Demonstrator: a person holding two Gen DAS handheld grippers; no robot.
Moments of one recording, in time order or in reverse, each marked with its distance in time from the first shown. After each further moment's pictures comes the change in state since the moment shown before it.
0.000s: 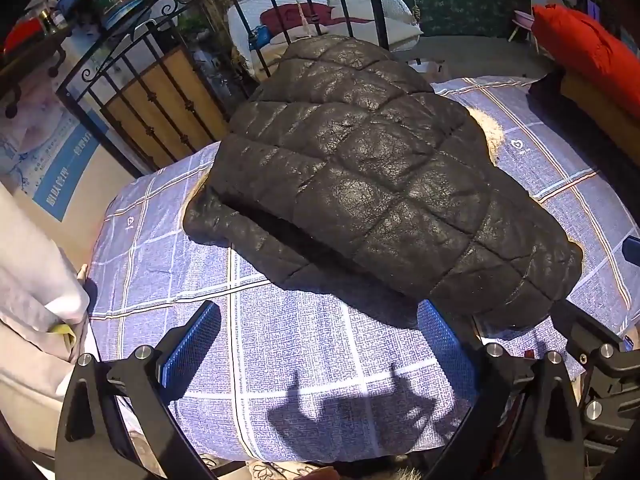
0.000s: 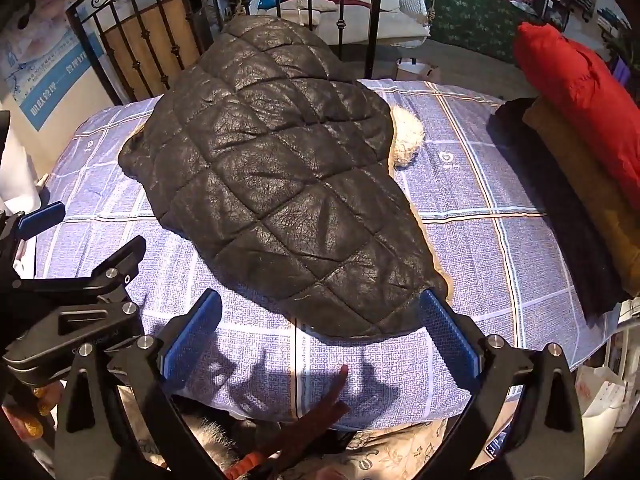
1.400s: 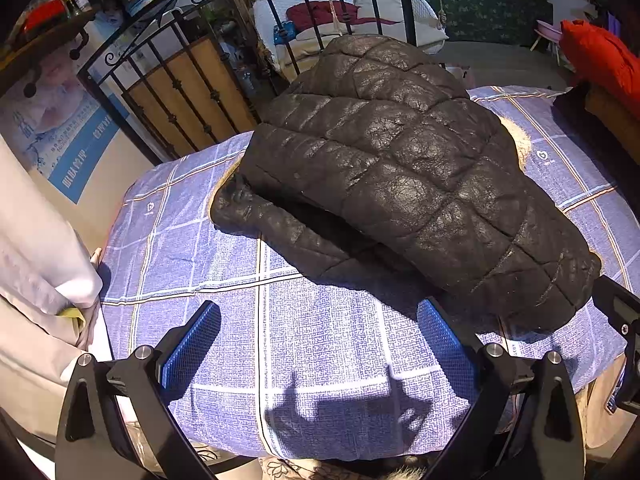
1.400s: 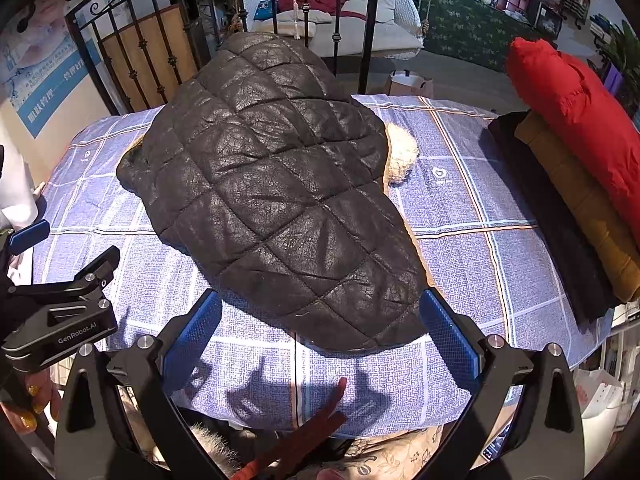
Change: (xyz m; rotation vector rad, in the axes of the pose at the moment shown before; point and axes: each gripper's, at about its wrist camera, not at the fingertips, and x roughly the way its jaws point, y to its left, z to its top) left arm 0.000 0.035 -0.008 -0.056 0.001 0.045; right arm -0.008 0.007 0.005 0.003 -0.044 -0.024
